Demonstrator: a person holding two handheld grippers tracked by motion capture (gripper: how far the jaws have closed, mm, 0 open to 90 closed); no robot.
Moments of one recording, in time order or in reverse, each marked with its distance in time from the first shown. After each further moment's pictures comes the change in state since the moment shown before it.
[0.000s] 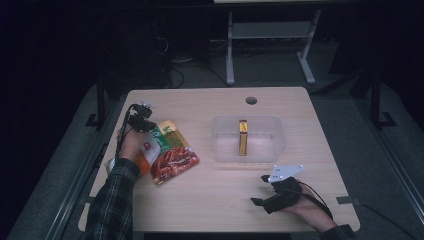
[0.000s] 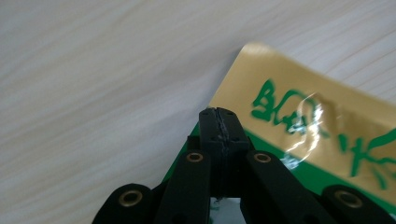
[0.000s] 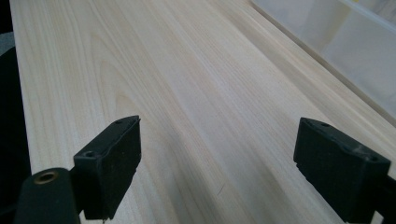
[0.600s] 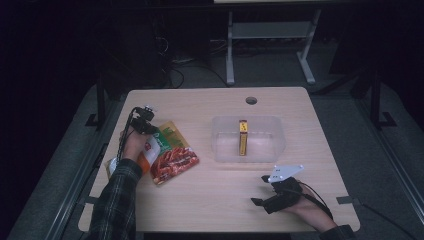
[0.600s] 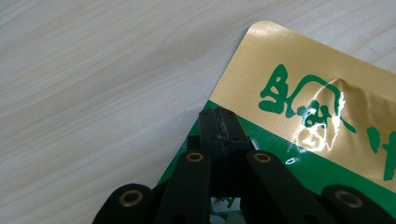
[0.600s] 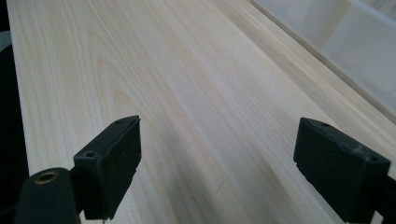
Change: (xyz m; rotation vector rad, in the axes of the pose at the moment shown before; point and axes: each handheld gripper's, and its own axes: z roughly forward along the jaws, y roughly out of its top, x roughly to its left) left arm -0.002 -0.004 0.018 0.054 -0.008 -0.004; right arm 0.000 -0.001 0.000 0.006 -0.005 0.002
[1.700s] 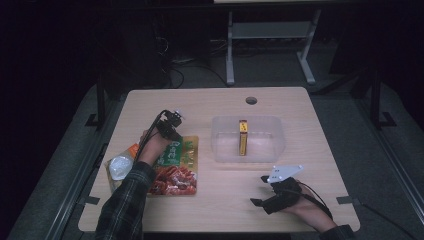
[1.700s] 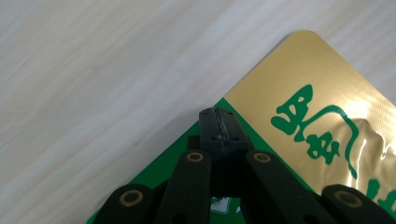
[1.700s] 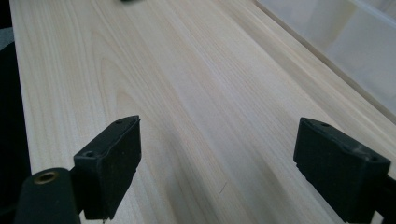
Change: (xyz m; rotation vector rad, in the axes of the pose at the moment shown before) left arm -0.091 0.029 -0.003 0.110 -0.135 0.232; right arm 0.001 0.001 0.001 0.004 0.003 -0.011
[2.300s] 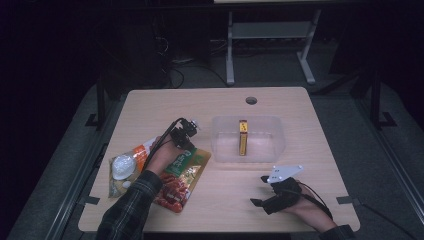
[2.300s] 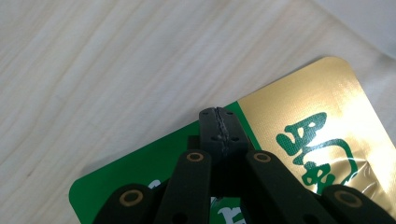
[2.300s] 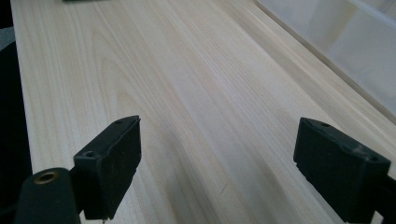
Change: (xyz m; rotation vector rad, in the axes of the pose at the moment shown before) left arm -0.056 0.007 -0.004 0.016 -0.073 0.127; right arm 0.001 0.000 0.000 -0.003 0.000 -0.003
